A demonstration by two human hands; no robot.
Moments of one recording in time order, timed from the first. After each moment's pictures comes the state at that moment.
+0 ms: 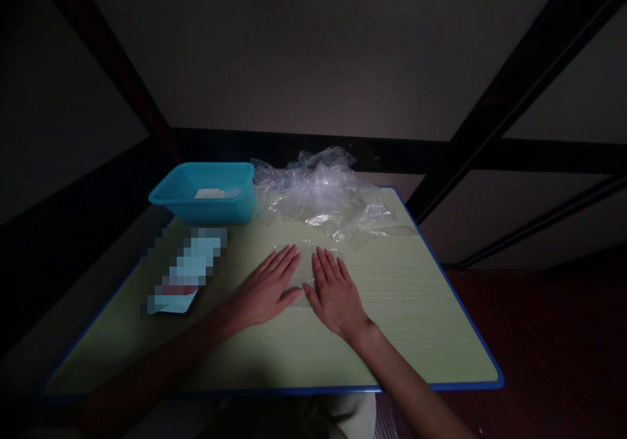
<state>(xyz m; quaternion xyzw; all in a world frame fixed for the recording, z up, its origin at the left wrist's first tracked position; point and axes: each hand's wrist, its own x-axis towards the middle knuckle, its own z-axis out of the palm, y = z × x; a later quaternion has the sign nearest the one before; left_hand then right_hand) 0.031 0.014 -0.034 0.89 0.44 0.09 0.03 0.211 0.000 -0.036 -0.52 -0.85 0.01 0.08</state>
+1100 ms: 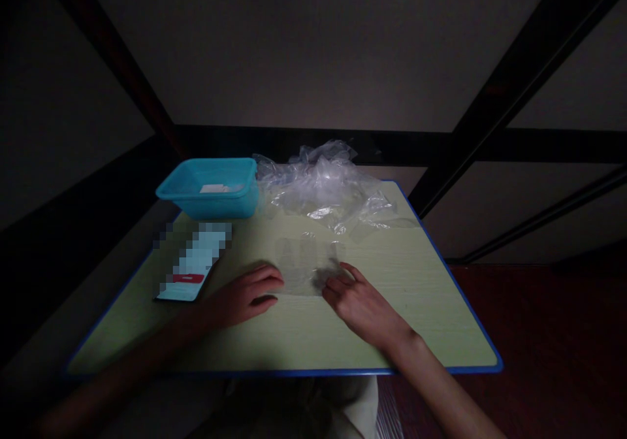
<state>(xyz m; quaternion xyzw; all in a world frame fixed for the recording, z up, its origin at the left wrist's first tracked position) -0.016 -0.004 -0.024 0.91 0.30 0.18 0.19 0.246 -0.021 0.003 -0.30 -0.95 -0.08 0.02</state>
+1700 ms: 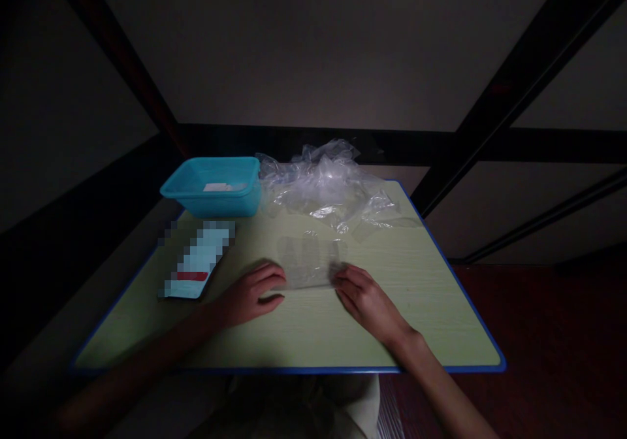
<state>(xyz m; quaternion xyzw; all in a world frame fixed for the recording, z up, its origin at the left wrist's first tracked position) -0.009 -0.006 -0.032 0.90 0.31 0.27 0.12 0.258 -0.020 -0.026 -0.36 -0.89 0.02 0.27</state>
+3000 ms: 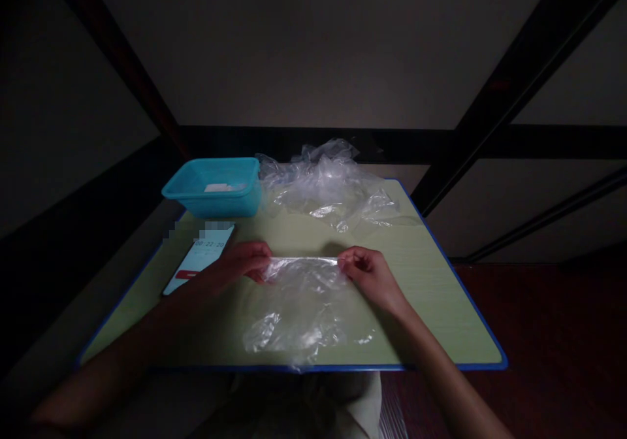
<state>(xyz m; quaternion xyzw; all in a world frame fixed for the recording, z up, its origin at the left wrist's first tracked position) -0.007 0.023 0.017 0.57 0.53 0.24 0.58 0.249 0.002 0.008 -0.51 -0.62 0.45 0.39</state>
